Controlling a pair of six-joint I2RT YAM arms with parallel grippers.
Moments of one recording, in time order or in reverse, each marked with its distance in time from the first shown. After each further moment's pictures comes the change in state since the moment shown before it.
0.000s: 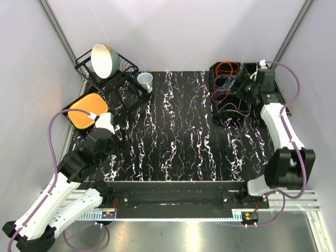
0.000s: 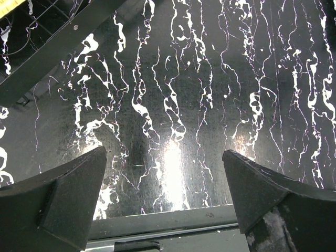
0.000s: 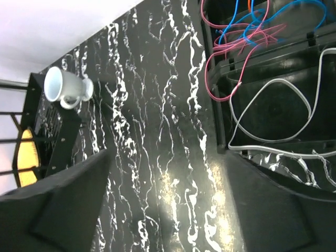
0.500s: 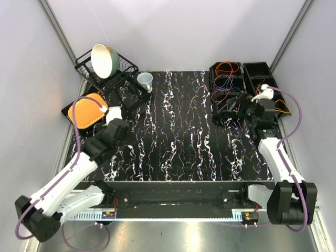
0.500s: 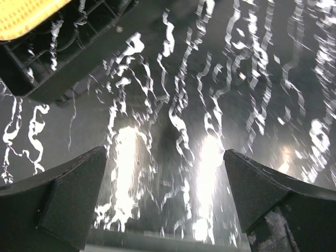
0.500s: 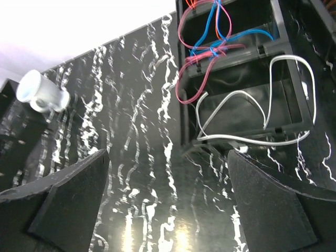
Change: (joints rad) left arm 0.019 0.229 -0.013 0.069 -0.180 -0.020; right arm 0.007 -0.398 -0.587 0.451 0.119 -0.116
